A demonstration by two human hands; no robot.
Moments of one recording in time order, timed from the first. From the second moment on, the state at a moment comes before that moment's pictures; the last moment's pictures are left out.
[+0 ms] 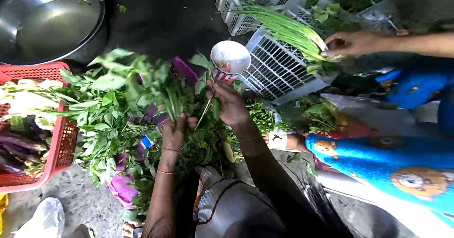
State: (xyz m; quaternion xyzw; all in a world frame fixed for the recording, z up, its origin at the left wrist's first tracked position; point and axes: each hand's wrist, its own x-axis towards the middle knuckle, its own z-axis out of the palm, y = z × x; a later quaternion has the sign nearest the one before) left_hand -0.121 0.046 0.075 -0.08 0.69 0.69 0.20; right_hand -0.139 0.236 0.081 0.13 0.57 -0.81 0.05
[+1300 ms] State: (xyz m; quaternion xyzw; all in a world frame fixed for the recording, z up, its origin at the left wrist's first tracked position) left_hand -0.174 0.046 0.204 0.08 0.48 0.86 0.13; right_hand -0.095 0.170 0.194 -0.02 0.83 -0.52 -0.20
